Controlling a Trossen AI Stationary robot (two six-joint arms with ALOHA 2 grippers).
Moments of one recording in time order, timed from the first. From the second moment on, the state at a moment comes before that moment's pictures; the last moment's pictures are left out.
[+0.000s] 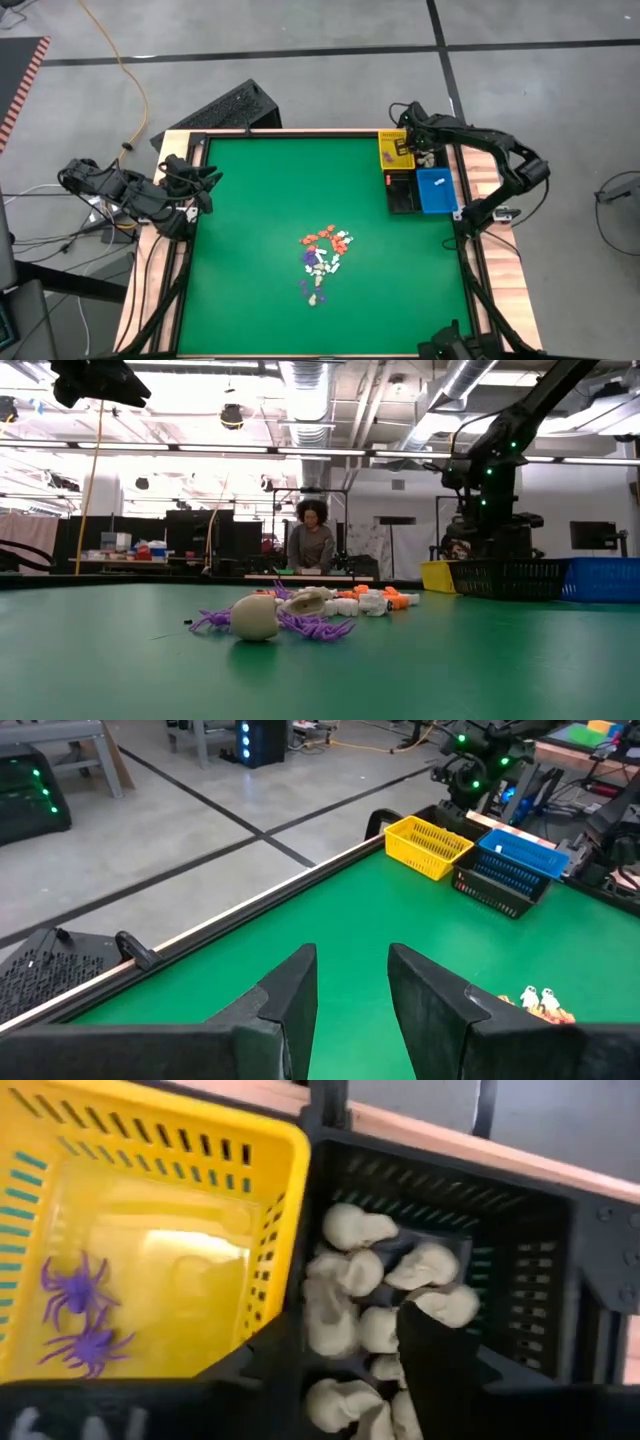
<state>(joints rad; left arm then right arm) -0.41 0.49 0.81 -0.82 -1.03 -0.59 -0.98 1.50 0.91 -0.59 0.33 0.34</state>
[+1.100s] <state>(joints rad) -0.41 0.49 0.81 -0.82 -1.02 -0.62 0.00 1.39 1.06 -0.23 0.00 0.04</state>
